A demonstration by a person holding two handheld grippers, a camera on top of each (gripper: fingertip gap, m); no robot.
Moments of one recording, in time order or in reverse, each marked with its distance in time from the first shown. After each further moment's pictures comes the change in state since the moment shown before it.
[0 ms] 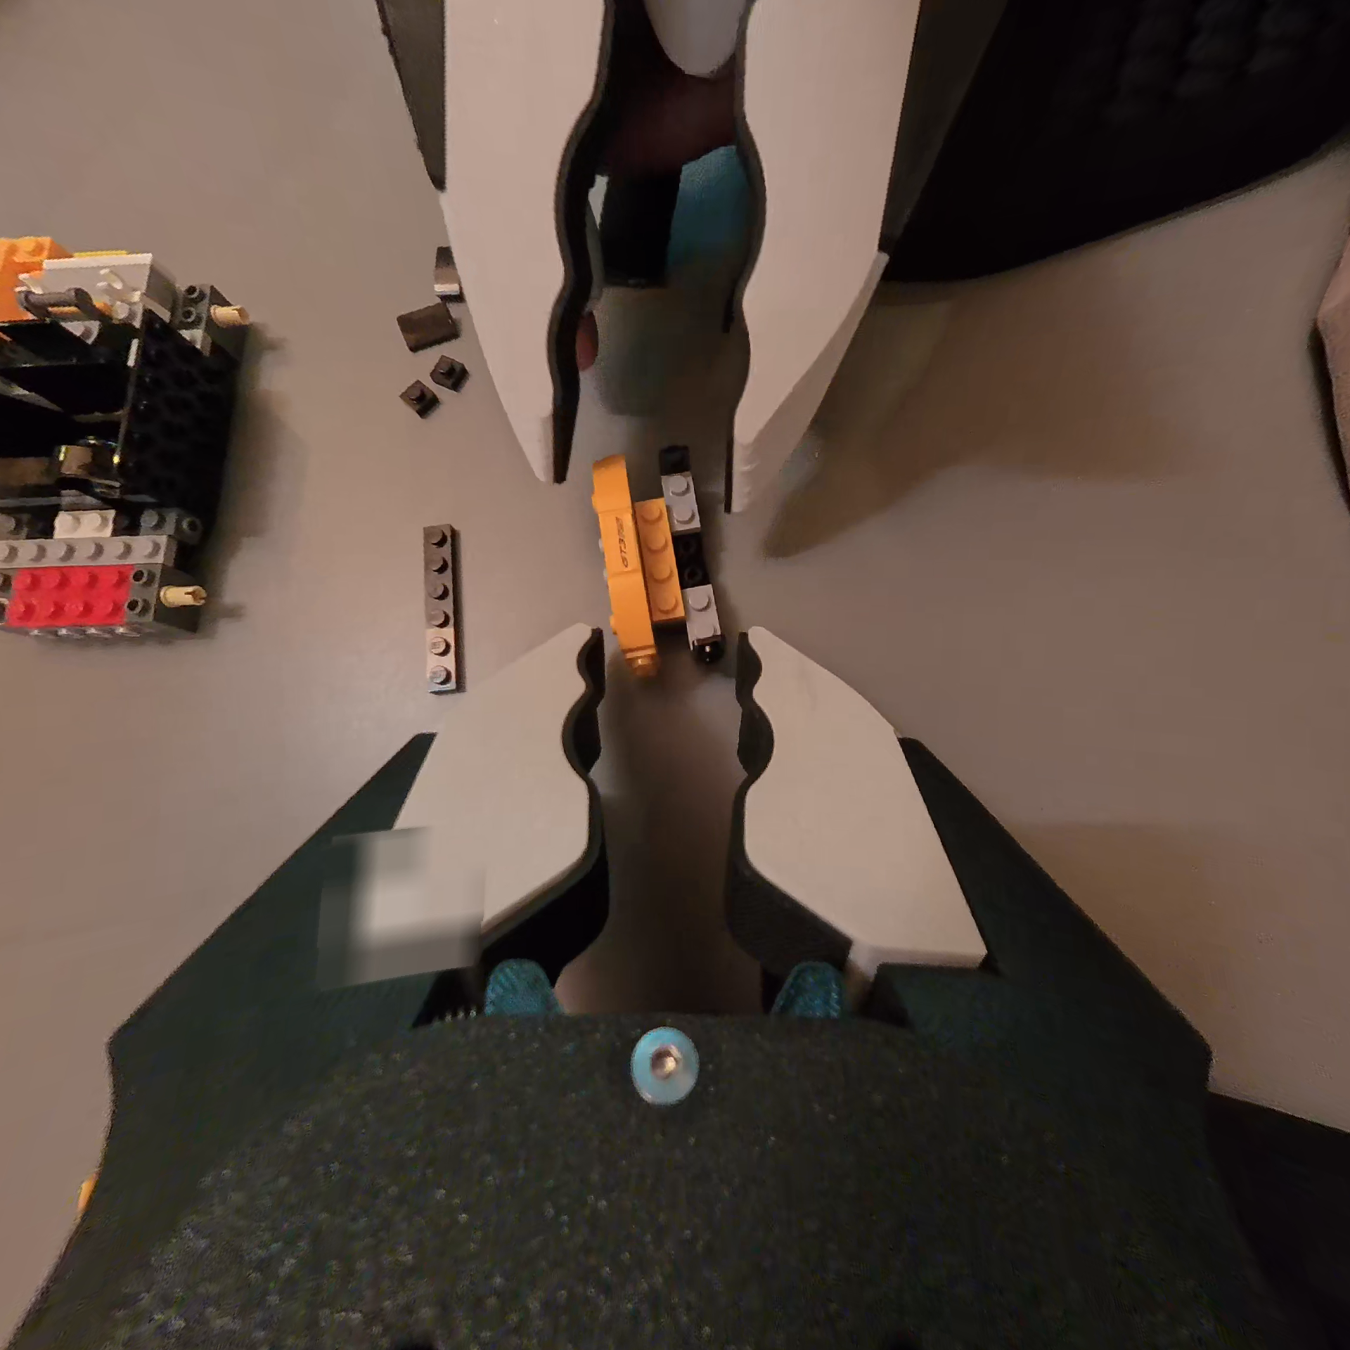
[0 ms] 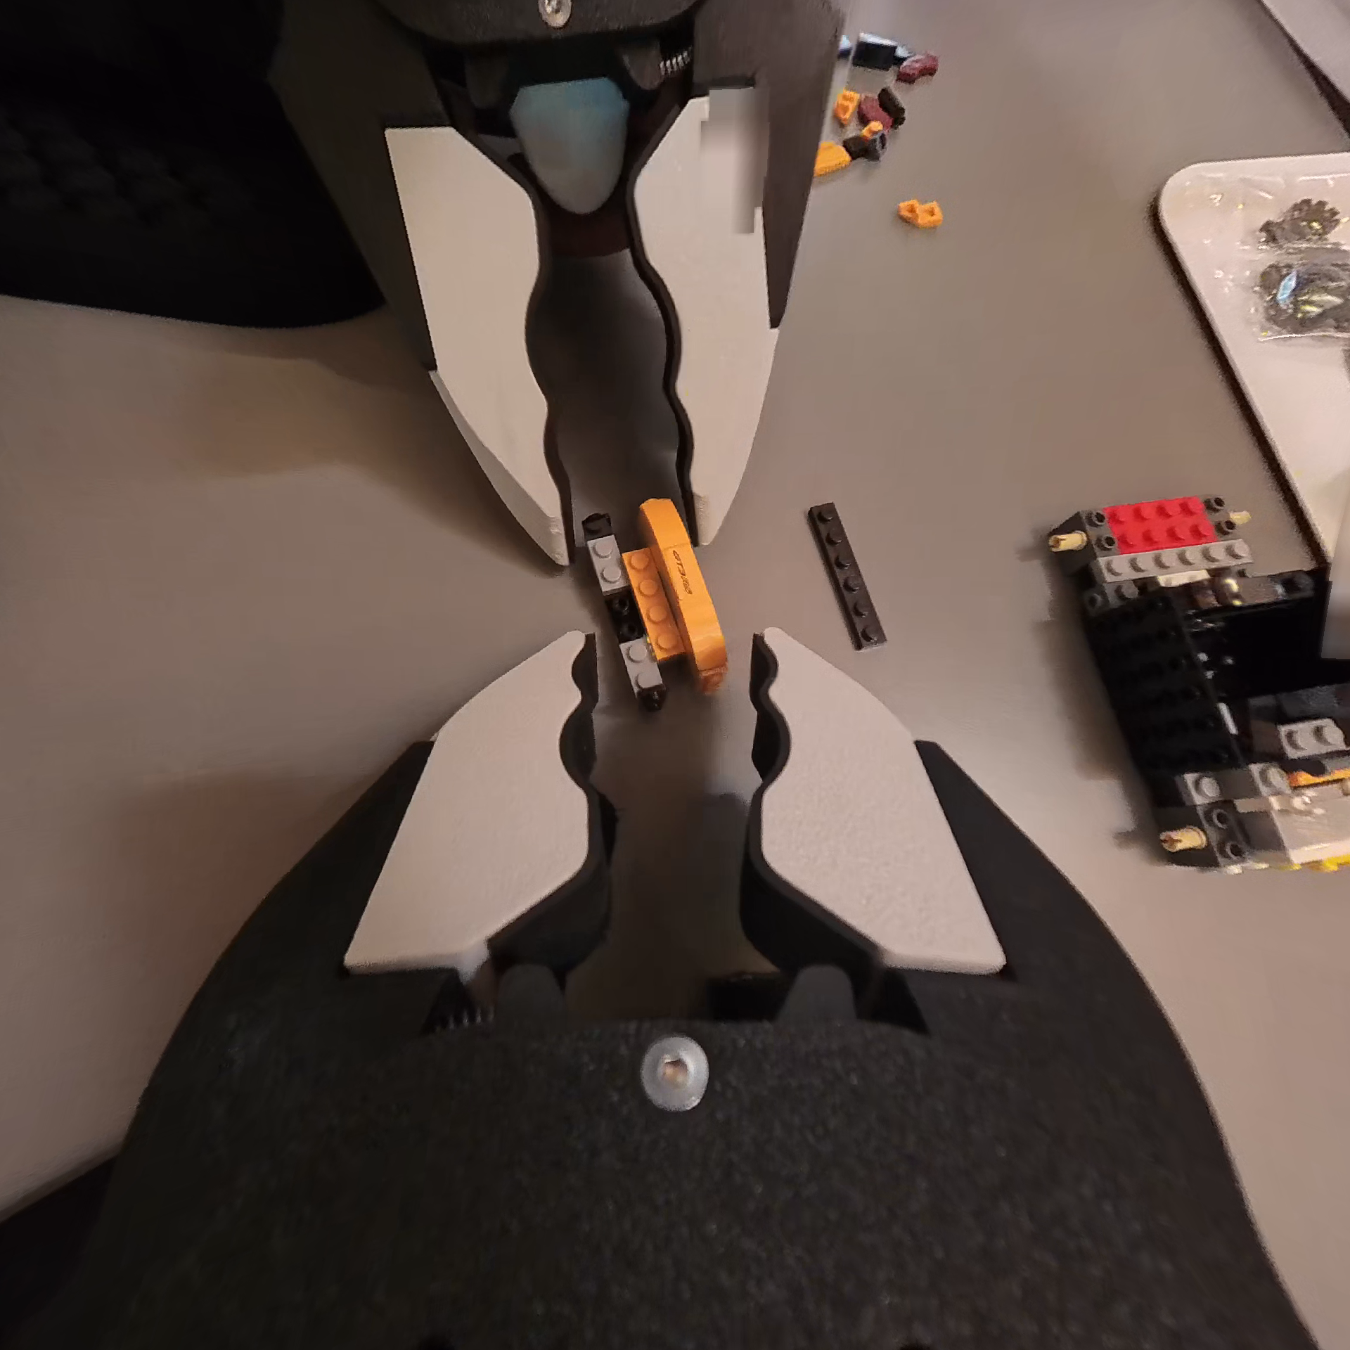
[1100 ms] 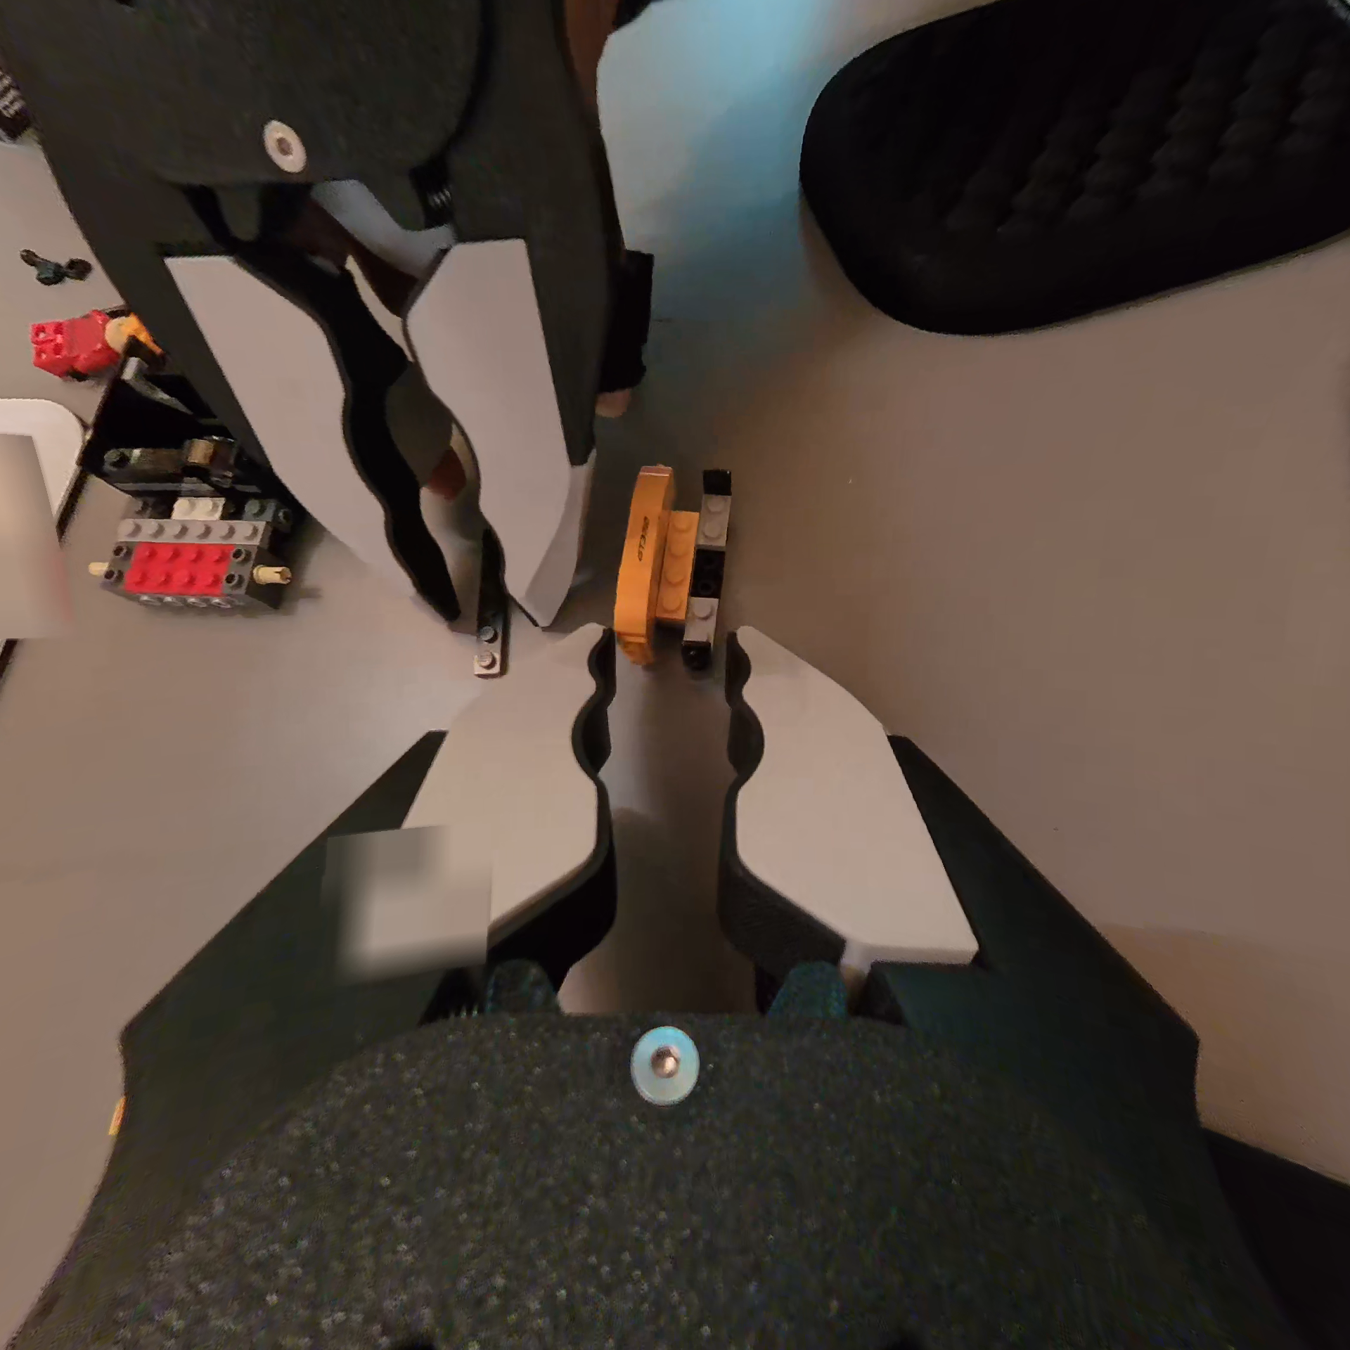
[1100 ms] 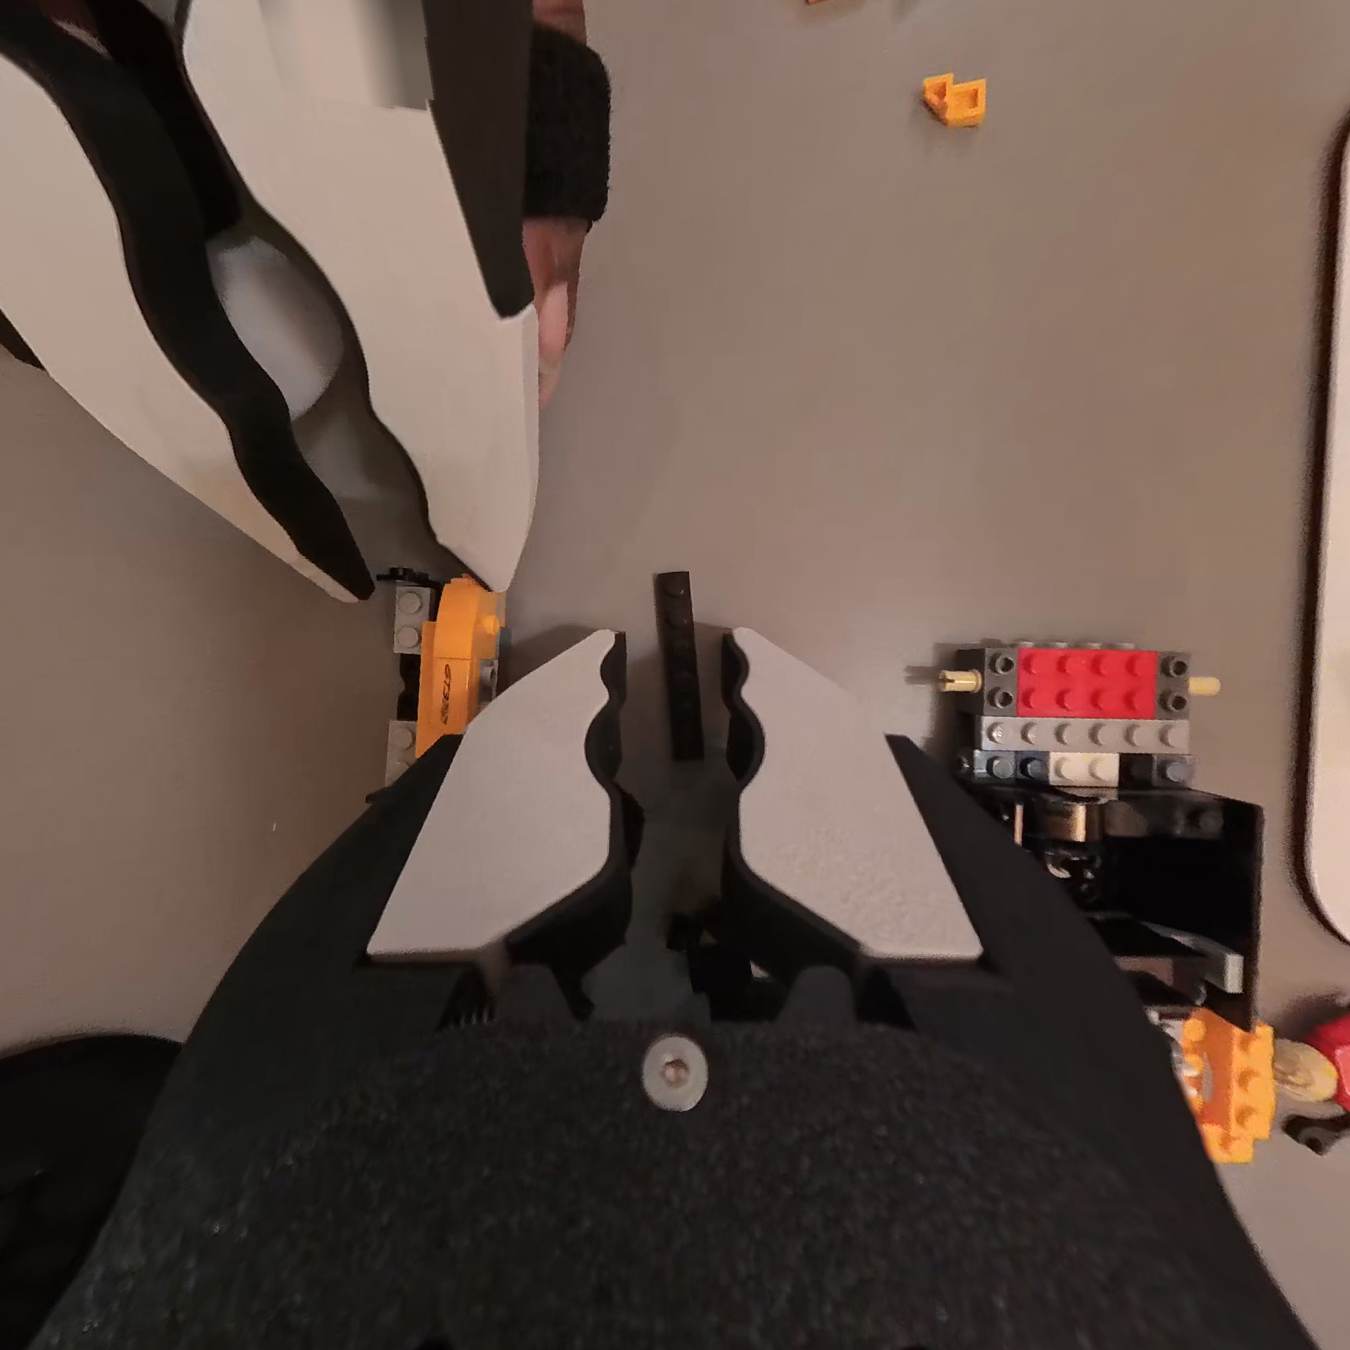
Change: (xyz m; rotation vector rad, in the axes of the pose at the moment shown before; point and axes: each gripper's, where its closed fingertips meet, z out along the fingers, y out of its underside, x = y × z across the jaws) left arm -0.008 -0.005 -0.010 0.073 -0.093 -0.028; right arm 0.049 -0.005 0.041 -0.291 -0.169 -0.099
